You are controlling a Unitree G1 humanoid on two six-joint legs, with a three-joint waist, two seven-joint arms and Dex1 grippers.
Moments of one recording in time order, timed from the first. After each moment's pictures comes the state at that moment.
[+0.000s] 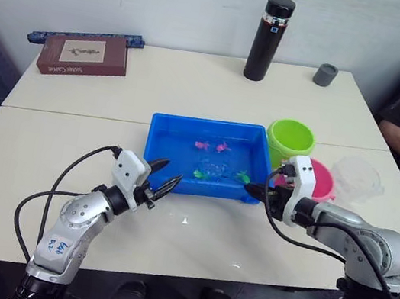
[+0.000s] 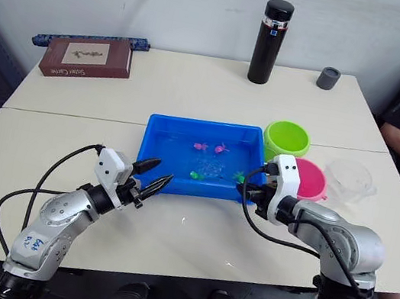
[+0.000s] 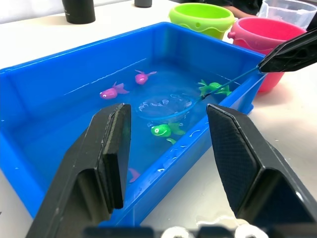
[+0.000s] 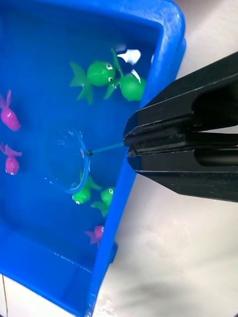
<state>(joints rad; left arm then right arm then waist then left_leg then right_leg) -0.07 0.33 -0.02 -0.35 -0.27 0.29 -0.45 -0.44 -0.44 -0.19 -0.30 0.72 1.28 0.34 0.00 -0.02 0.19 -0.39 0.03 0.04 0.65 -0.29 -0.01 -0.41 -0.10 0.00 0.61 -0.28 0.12</state>
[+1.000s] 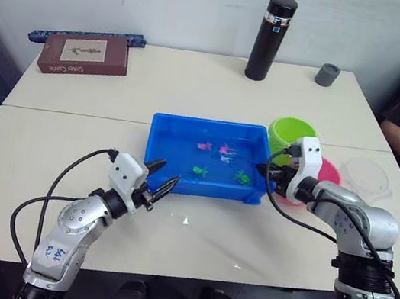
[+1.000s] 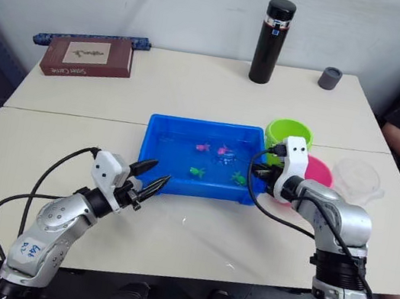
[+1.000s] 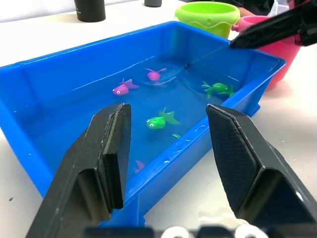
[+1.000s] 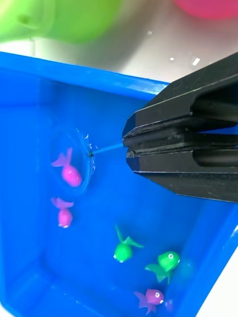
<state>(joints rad) -0.03 0.32 -0.02 -0.39 -0.27 0.30 -0.41 -0.55 -0.46 -0.12 -0.10 0.53 1.03 0.40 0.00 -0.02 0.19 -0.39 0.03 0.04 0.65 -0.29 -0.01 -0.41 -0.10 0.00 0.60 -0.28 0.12</state>
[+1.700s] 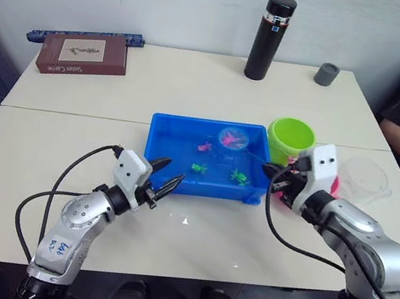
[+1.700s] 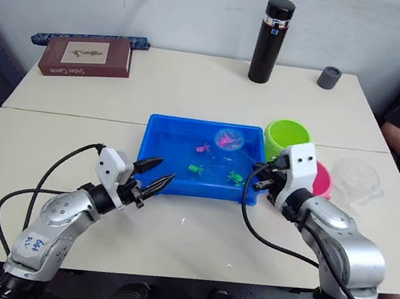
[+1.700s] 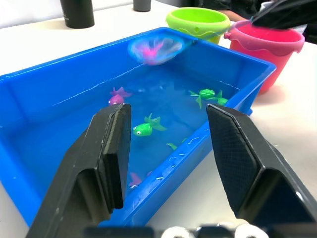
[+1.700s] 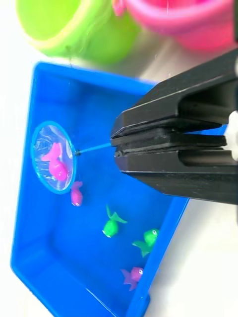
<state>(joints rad) -0.07 0.32 -0.03 -0.37 -0.27 0.30 -0.45 -0.34 -0.46 -0.18 -0.51 0.54 1.02 0.32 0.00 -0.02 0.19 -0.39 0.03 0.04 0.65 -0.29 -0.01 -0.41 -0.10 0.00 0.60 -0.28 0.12</state>
